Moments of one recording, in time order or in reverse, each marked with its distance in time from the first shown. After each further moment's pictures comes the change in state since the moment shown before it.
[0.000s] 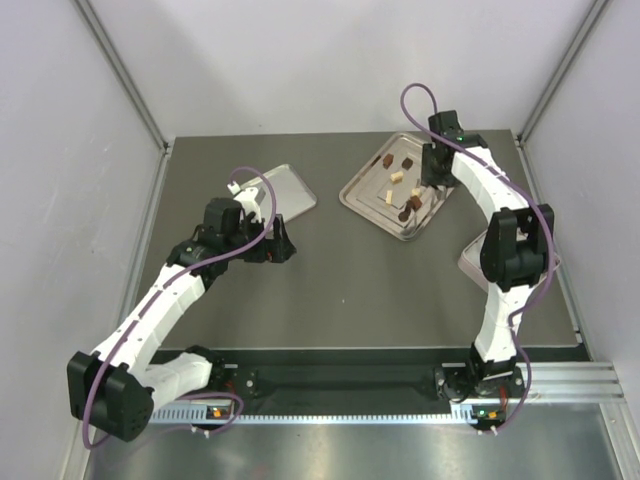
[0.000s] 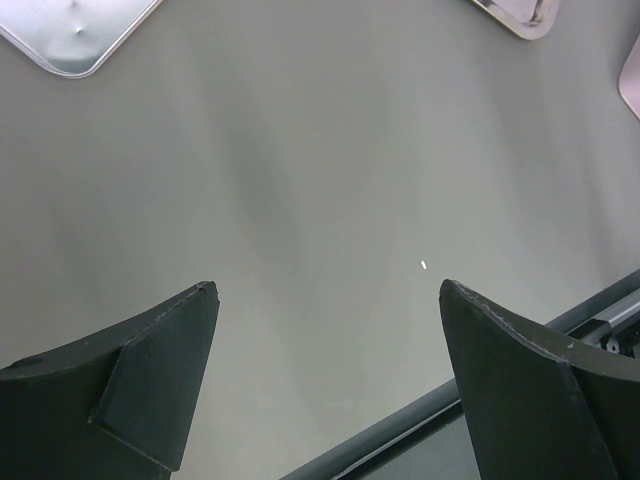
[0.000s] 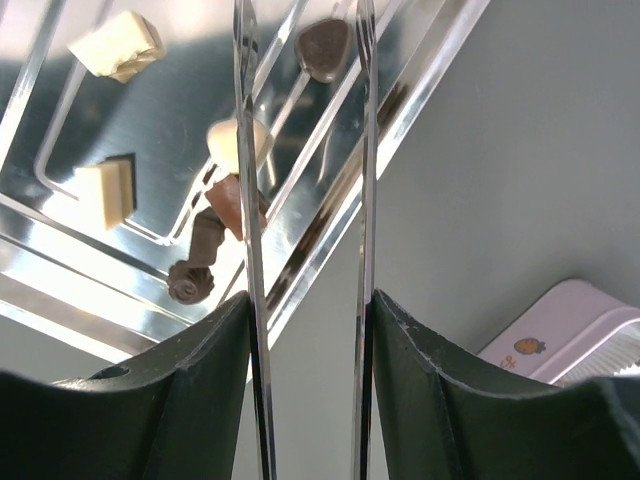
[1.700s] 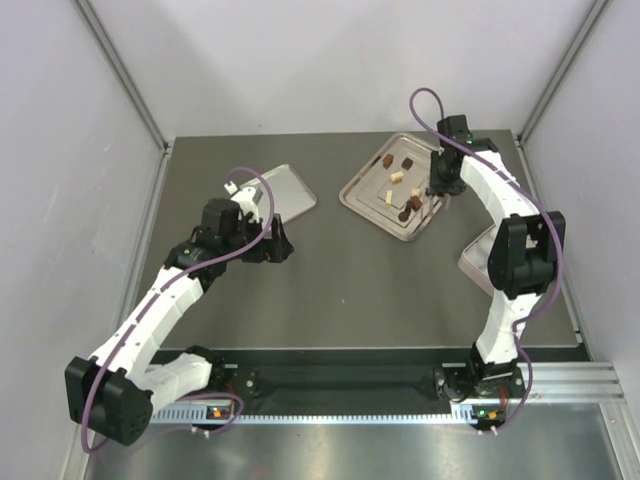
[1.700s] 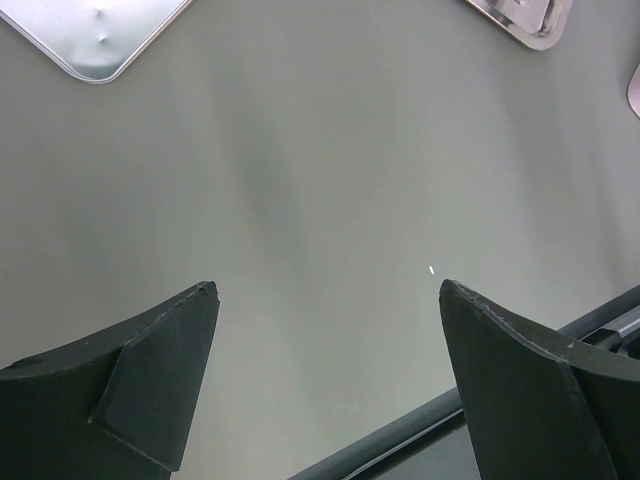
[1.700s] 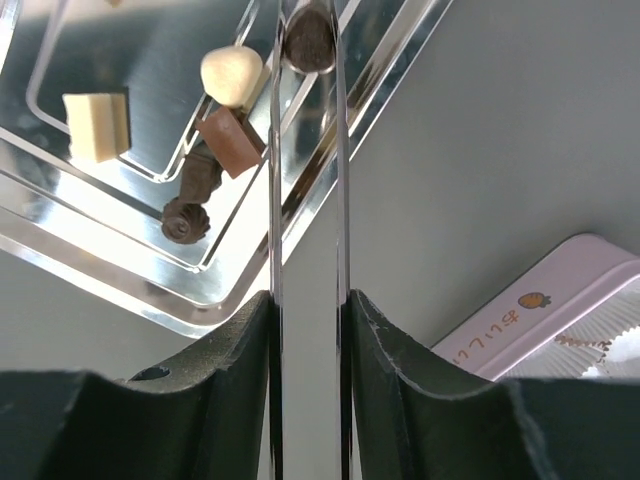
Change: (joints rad) left arm 0.000 -0.020 0.000 -0.007 -0.032 0.005; right arm -0.026 -0.079 -0.103 -0.043 -0.077 0.004
